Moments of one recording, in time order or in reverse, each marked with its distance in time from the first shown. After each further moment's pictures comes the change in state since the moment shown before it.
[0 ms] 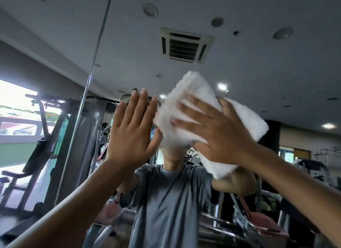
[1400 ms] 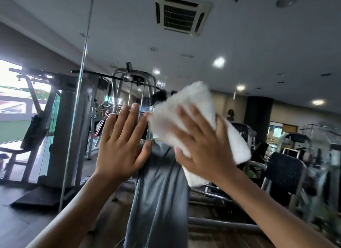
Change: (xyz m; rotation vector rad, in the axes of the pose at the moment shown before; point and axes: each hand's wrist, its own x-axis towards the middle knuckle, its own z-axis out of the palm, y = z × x) left_hand -0.099 -0.007 -0.009 0.044 -0.045 0.087; right_hand -0.051 -0.106 0.011 0.019 0.013 0.273
